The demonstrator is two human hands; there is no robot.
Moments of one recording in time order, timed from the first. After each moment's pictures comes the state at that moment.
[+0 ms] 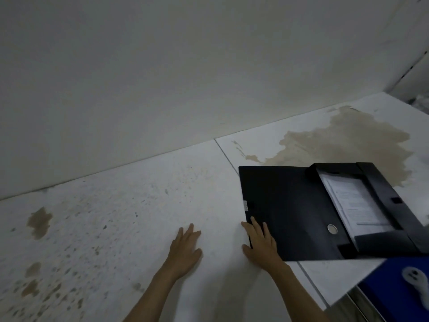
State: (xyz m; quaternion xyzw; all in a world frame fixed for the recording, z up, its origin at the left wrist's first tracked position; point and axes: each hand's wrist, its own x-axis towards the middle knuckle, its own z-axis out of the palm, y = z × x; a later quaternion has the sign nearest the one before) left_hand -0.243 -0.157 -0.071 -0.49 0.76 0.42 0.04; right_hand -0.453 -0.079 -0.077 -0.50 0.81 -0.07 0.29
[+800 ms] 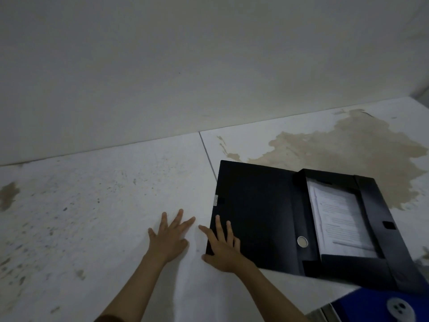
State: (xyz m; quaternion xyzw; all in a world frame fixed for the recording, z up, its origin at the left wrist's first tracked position) left_hand -0.344 -0.148 -0.074 -0.56 0.76 0.28 0.15; right_hand -0.507 -0.086 -0.084 -0.64 0.66 0.02 0.39
